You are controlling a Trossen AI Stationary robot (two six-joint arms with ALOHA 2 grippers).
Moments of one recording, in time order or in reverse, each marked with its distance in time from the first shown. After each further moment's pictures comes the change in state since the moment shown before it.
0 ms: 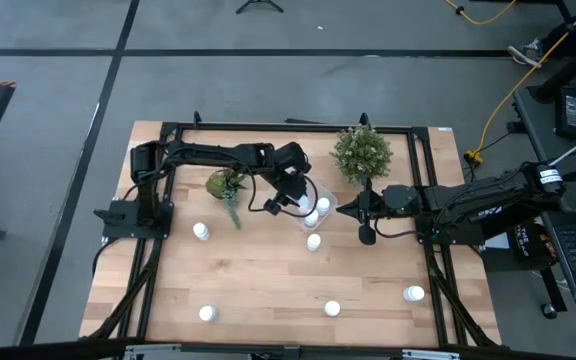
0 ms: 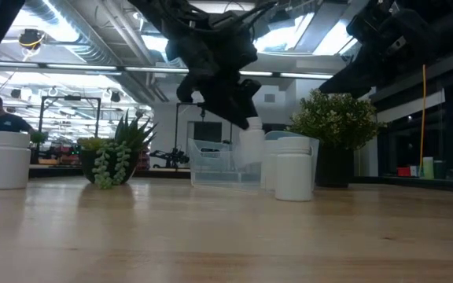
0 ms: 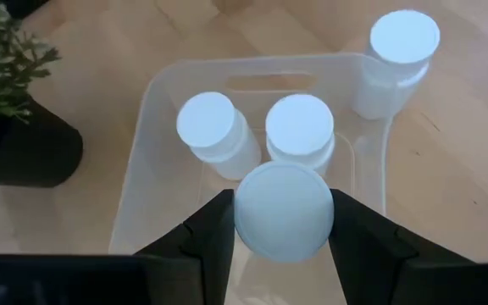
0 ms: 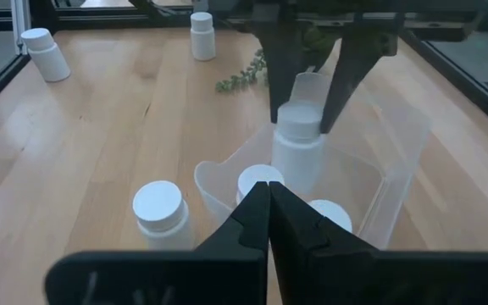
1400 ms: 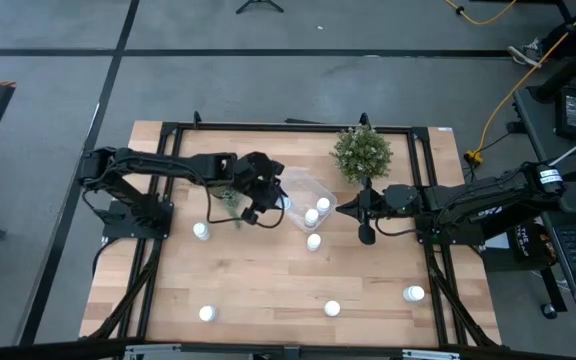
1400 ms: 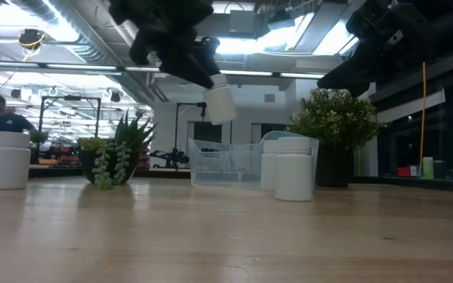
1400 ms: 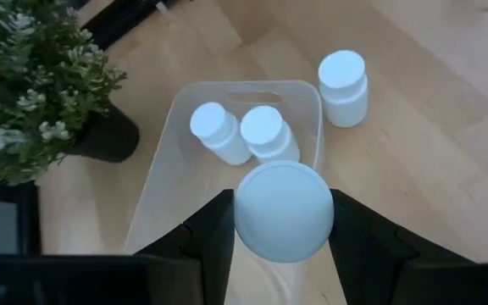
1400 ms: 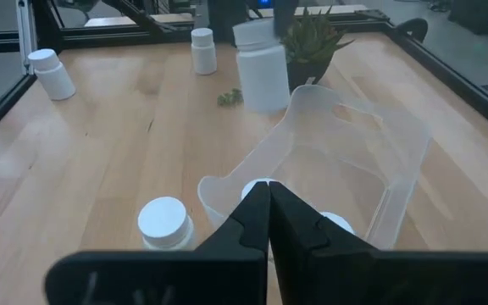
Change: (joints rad) left arm -0.114 -0.395 -0.309 0.106 -0.198 -0.141; right arm 0.000 0.000 0.000 0.034 0.000 0.025
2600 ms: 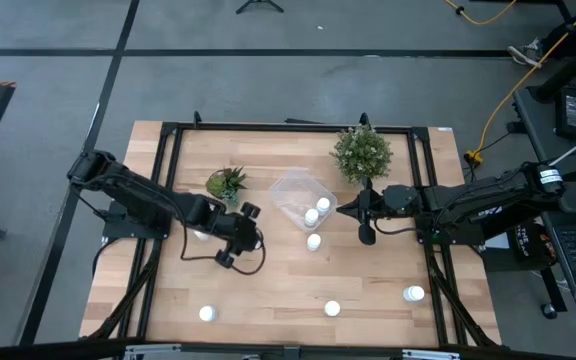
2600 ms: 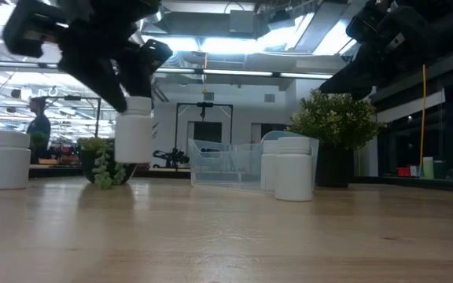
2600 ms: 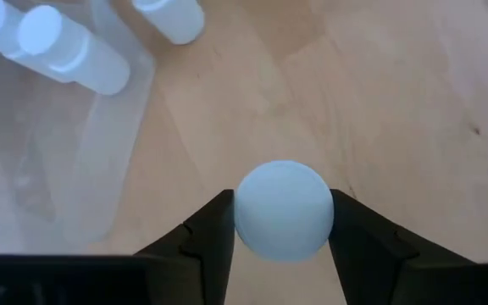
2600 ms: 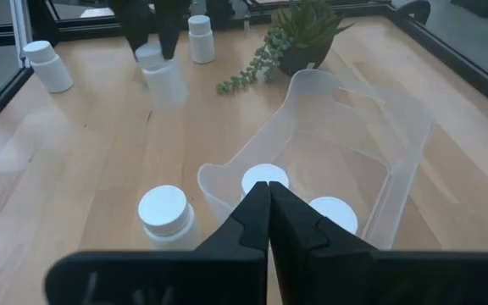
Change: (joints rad) left arm -0.406 -0.065 -0.157 -0.164 -0.281 -0.405; right arm 0.000 0.000 0.000 -0.034 -0.002 0.030
